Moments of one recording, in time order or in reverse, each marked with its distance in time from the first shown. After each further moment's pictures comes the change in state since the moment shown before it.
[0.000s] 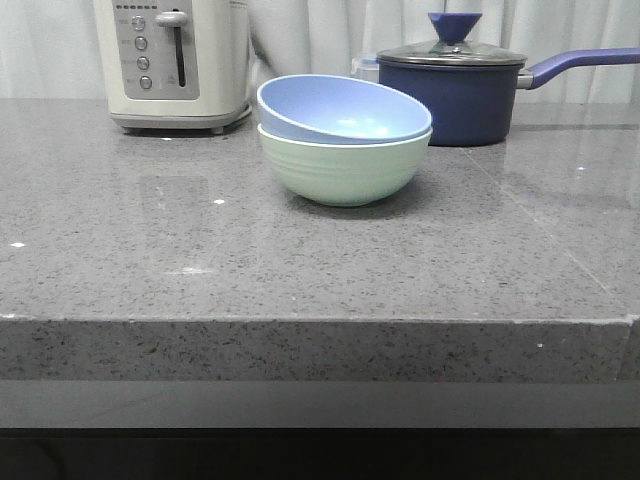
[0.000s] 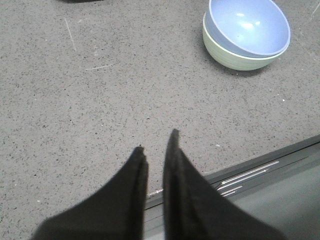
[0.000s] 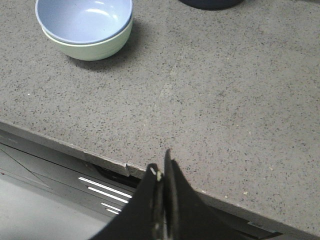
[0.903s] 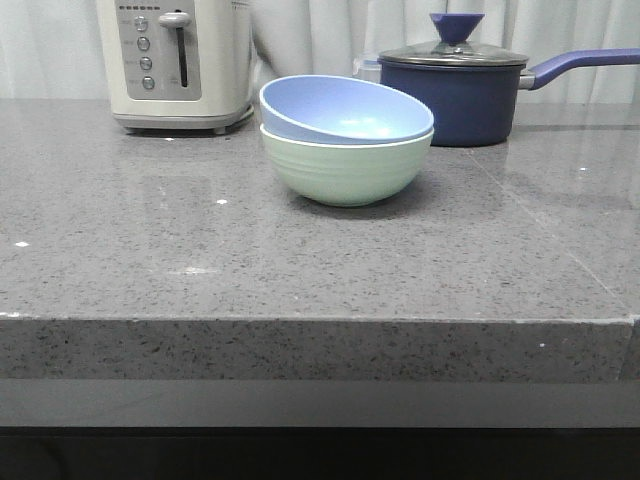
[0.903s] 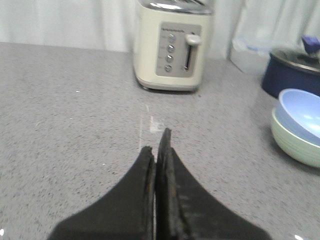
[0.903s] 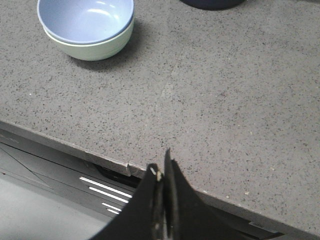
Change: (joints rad) left arm 0.405 -0.493 0.565 -0.174 -0.581 0.154; right arm 0.000 -0.002 0.000 0.000 0.000 0.002
